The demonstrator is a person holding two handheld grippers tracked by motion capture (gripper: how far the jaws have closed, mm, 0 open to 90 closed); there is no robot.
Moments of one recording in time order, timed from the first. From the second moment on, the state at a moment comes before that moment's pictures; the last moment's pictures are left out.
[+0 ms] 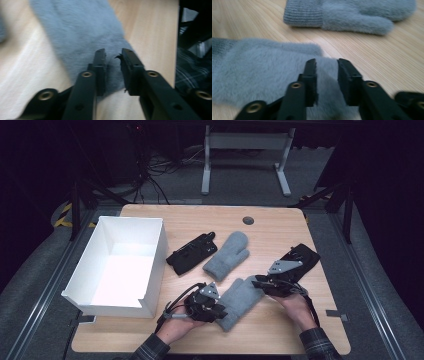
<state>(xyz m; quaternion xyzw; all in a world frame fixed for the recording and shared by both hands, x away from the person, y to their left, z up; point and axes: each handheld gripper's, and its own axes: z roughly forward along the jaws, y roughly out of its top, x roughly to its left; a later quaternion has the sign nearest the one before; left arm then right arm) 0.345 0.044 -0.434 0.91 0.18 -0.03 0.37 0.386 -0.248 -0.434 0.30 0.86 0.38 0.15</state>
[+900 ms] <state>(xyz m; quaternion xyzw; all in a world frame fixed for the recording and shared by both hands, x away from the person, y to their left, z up) 0.451 0.055 -0.420 0.87 0.30 0.06 0.38 0.325 -0.292 -0.466 0.35 0.85 0.37 0.14</state>
